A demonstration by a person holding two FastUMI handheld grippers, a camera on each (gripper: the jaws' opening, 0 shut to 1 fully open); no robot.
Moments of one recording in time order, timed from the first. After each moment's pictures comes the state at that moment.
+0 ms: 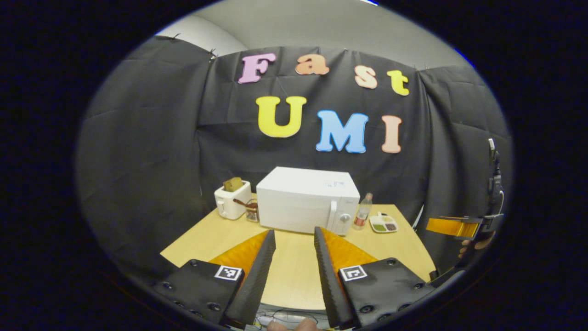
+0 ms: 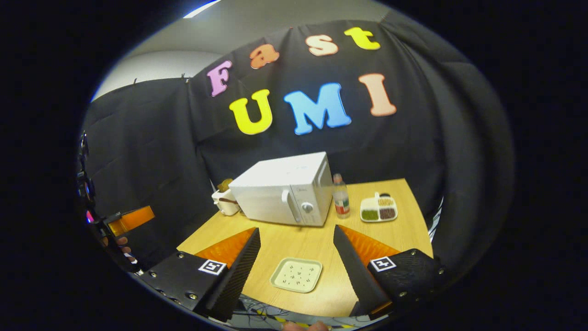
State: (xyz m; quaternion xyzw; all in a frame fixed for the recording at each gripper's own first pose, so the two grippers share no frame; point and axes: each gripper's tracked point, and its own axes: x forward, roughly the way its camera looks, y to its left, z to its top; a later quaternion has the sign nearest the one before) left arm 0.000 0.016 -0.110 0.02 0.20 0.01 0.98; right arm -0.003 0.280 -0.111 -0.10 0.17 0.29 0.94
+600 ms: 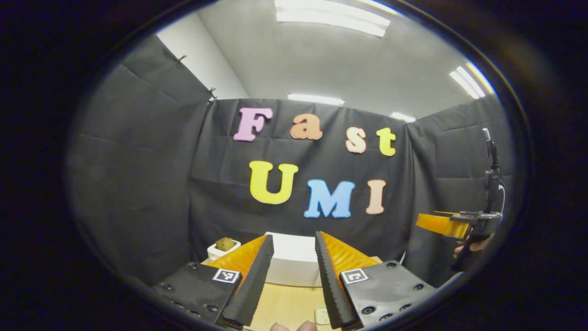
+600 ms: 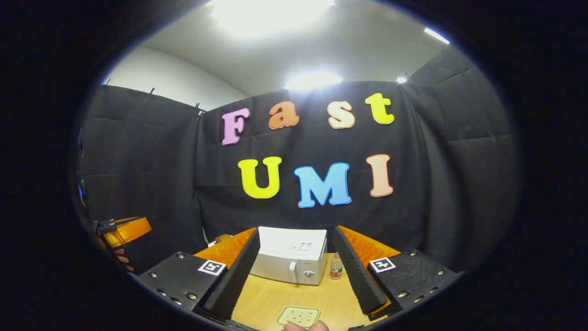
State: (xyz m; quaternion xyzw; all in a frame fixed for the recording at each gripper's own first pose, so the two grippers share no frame) left arm 0.014 0.049 0.016 -0.01 0.06 -0.04 1.00; right arm -0.052 0.369 0.034 -0.12 -0.01 0.25 0.96
